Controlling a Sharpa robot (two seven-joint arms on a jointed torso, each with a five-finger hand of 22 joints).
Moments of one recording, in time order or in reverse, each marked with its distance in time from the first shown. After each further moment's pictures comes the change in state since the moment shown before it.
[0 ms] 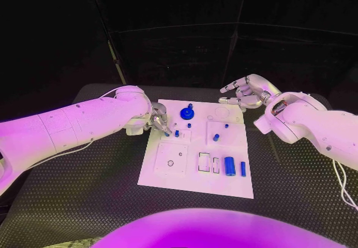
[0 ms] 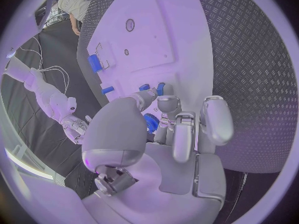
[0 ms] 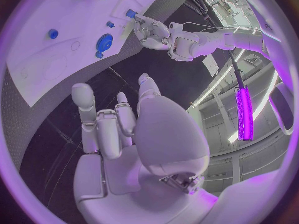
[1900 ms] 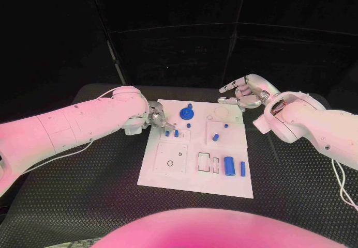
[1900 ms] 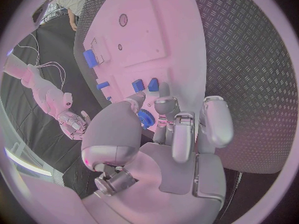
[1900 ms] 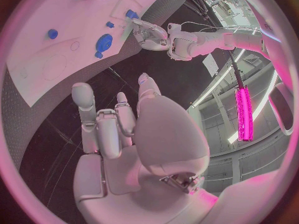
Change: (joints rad) left arm -0.009 -0.002 0.009 -0.023 0.004 -0.062 0.000; left_hand -0.223 -0.004 -0.322 0.171 0.000 0.053 -0.015 -0.005 -0.056 0.019 -0.013 0.019 0.009 -0.001 -0.013 0.000 0.000 0.000 0.014 -0.014 -0.008 0.019; right arm 0.000 0.001 0.000 -0.003 -0.001 0.001 0.002; right_hand 0.000 0.000 0.000 0.000 0.004 0.000 0.000 0.000 0.000 0.000 0.000 0.000 -0.004 0.000 0.000 -0.004 0.000 0.000 0.000 0.000 -0.004 -0.008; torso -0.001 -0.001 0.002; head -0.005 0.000
